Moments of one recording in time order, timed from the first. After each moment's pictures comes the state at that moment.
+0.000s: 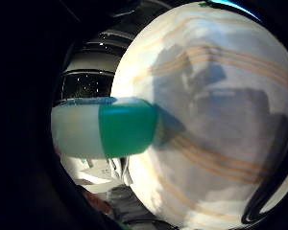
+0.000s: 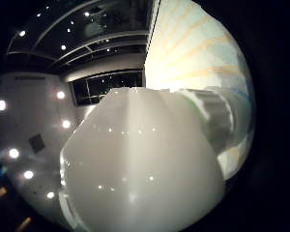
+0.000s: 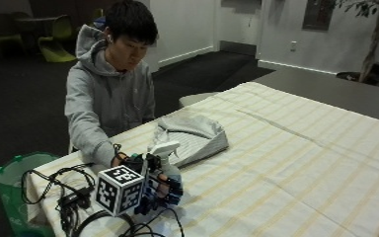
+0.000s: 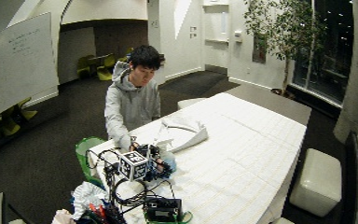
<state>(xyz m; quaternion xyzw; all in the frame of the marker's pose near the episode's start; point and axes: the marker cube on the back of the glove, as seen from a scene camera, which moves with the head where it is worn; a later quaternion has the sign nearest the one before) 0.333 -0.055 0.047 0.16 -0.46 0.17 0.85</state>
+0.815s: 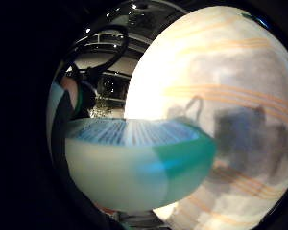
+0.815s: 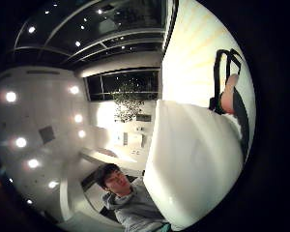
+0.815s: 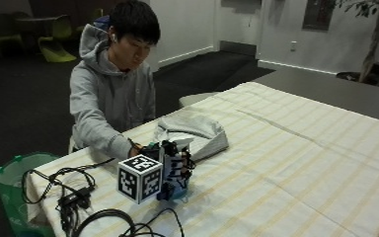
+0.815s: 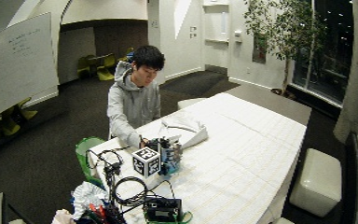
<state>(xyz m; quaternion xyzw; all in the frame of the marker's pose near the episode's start) 0.294 -0.105 0.028 0.21 -0.50 0.14 0.83</state>
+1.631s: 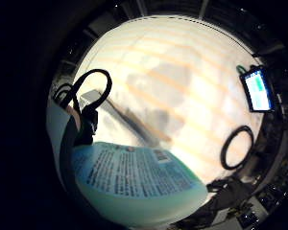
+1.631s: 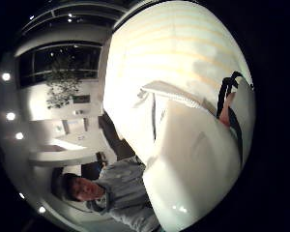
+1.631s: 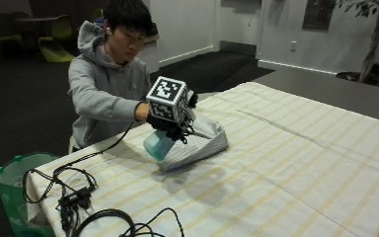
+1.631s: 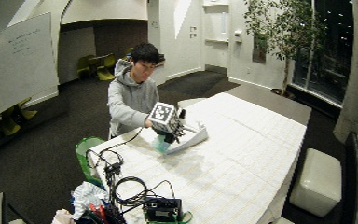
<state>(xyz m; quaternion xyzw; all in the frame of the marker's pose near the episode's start) 0.166 -0.105 -0.031 0.02 -0.12 0.12 0.99</state>
